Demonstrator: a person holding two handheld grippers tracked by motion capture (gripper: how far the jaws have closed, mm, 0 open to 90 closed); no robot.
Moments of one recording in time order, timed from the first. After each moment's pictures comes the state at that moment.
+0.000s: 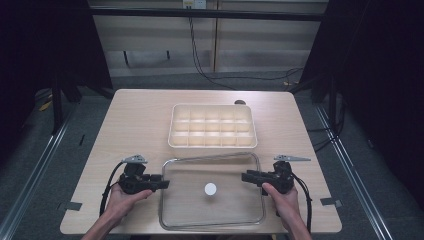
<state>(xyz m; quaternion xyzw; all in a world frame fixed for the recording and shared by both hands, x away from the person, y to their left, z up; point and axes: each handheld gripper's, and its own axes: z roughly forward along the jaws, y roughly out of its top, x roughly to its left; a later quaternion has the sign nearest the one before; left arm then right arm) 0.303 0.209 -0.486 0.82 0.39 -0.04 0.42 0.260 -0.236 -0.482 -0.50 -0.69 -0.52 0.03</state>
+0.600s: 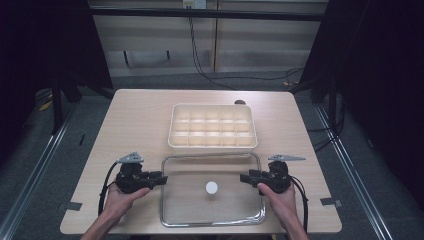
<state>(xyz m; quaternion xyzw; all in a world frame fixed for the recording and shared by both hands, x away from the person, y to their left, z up) 0.298 0.213 -0.473 0.81 0.37 -0.02 0.45 0.263 -0.226 -0.482 -0.52 -0.71 -0.46 -0.02</state>
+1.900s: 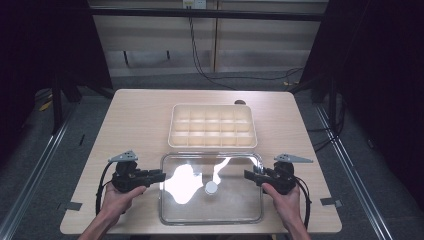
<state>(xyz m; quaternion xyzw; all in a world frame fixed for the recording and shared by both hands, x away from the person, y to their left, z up) 0.297 0.220 -0.466 0.79 0.37 -0.04 0.49 0.254 -0.233 -0.470 -0.51 -0.70 -0.49 -0.07</state>
